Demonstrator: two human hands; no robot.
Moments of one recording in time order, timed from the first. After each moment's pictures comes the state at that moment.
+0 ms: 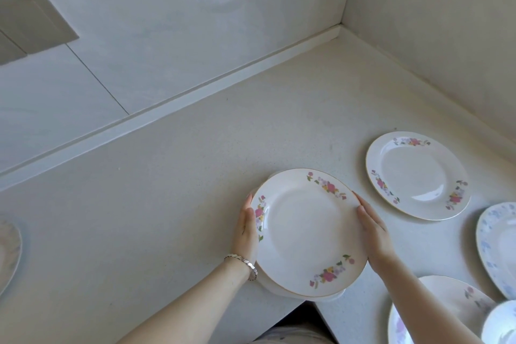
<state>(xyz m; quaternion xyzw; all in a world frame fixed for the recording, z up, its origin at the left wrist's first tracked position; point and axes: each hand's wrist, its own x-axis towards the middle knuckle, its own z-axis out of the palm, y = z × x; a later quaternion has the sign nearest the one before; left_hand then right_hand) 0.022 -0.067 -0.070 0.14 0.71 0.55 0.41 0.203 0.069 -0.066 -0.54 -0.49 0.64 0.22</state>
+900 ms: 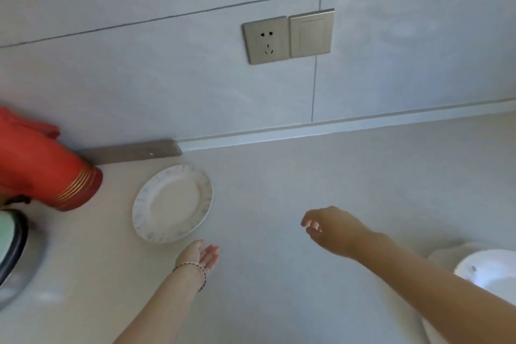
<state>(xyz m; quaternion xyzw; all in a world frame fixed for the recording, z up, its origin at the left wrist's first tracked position) -0.207 -0.381 -0.058 -0.43 0.55 0.68 0.23 -0.111 -0.119 0.022 -0.10 -0.94 0.26 -0.21</state>
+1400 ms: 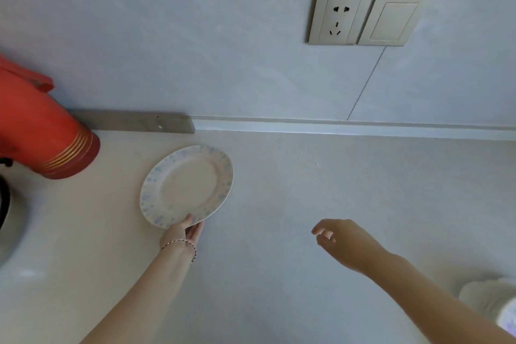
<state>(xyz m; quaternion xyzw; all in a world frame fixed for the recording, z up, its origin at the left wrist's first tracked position) -0.279 -0.433 -0.077 -0.47 0.40 0.77 0.14 -0.161 -0.157 -0.020 -0.15 -0.92 0.27 -0.25</state>
